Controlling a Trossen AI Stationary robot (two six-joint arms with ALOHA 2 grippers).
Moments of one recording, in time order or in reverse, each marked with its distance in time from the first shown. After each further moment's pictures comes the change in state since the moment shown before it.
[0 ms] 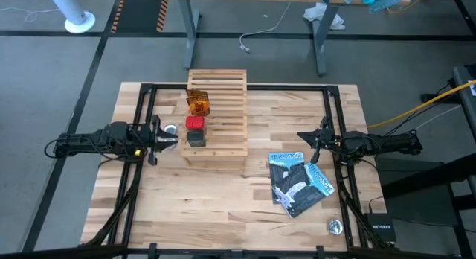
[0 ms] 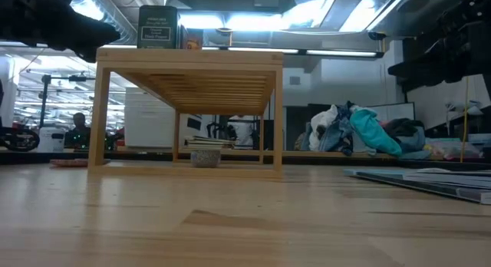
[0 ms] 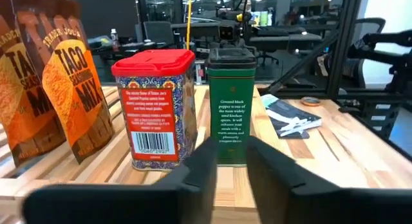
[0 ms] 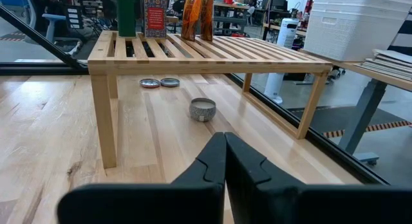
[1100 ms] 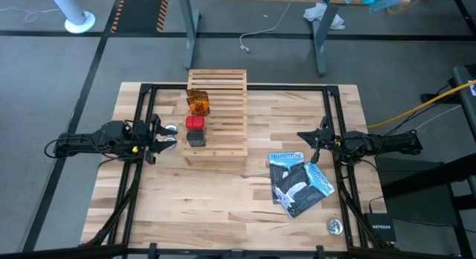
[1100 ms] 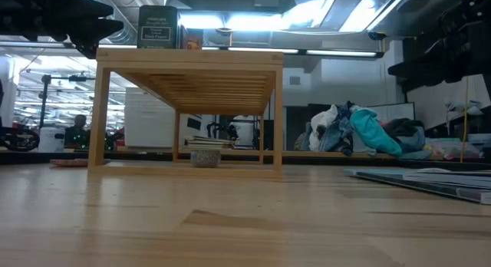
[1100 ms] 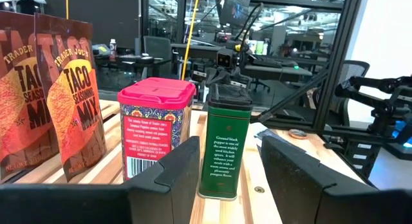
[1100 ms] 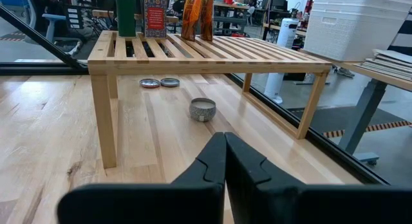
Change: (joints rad) left arm 0.000 0.000 0.000 0.094 0.009 -0.107; right arm 0.000 0.000 0.000 0.000 0.000 0.000
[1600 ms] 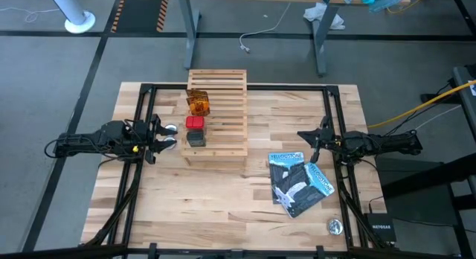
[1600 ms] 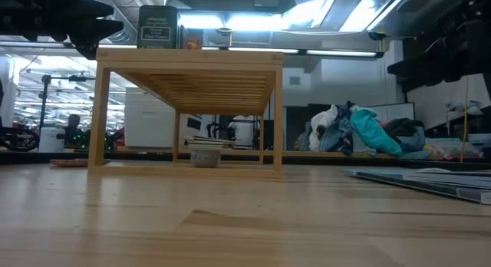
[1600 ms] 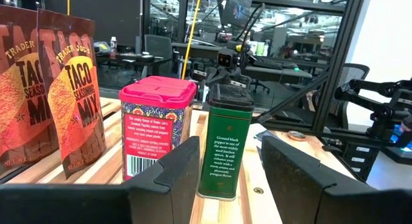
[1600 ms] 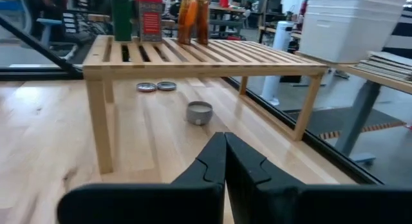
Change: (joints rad) left arm 0.000 0.000 0.000 0.000 -0.004 -0.023; right arm 0.000 0.000 -0.002 0.022 0.001 0.000
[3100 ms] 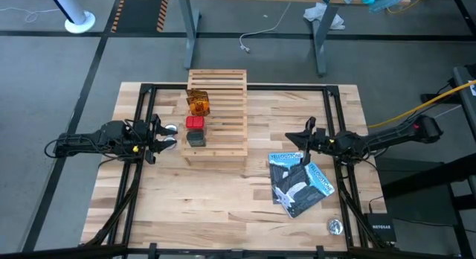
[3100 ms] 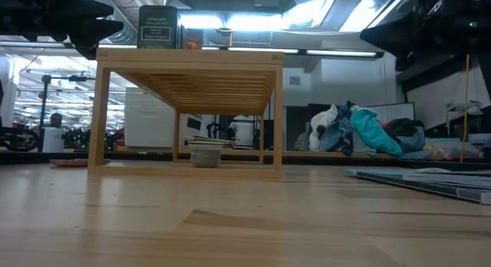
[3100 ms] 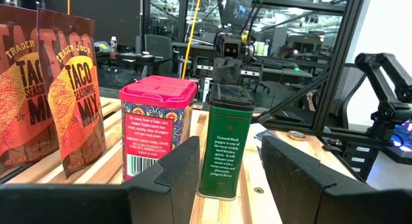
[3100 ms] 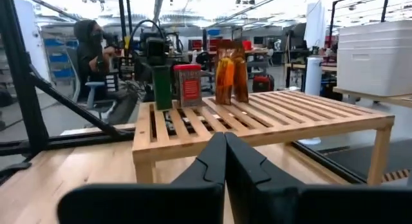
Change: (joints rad) left arm 0.000 0.000 0.000 -0.001 0.000 0.000; right arm 0.000 0.661 0.002 0.894 -0.091 0.036
